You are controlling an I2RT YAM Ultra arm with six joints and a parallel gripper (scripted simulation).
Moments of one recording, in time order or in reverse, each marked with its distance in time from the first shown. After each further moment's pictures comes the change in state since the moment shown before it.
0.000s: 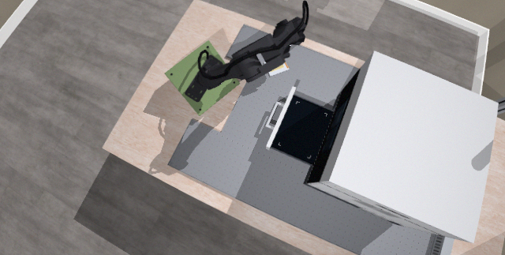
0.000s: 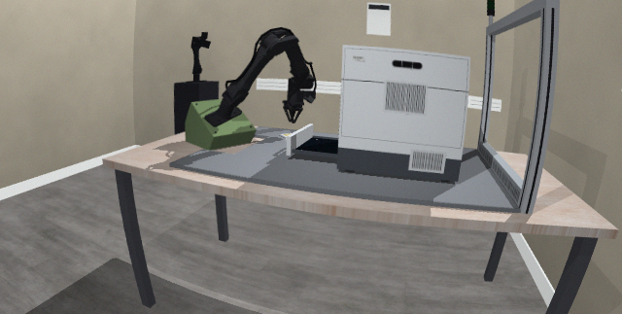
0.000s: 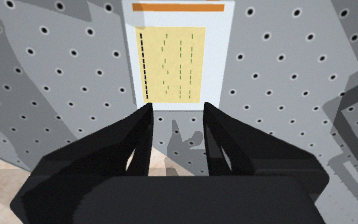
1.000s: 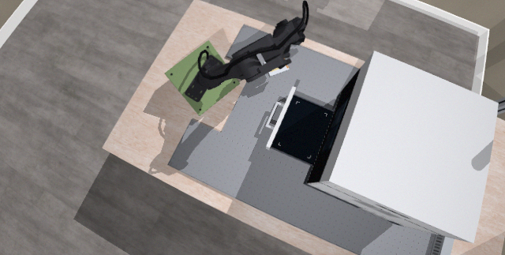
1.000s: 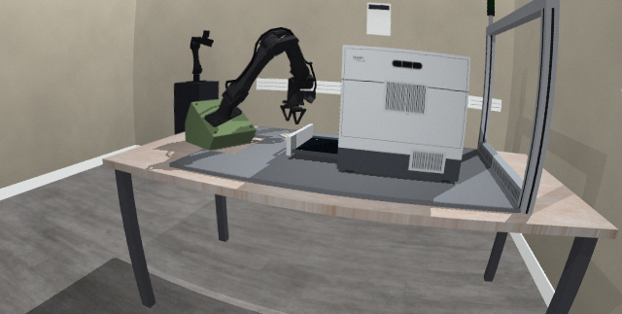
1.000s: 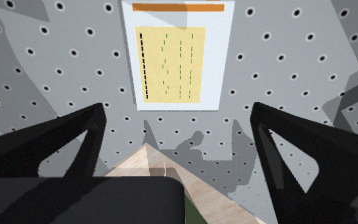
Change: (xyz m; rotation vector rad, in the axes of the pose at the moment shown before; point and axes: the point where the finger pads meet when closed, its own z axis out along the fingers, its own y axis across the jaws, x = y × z) arm 0.000 0.000 0.000 0.000 0.000 0.000
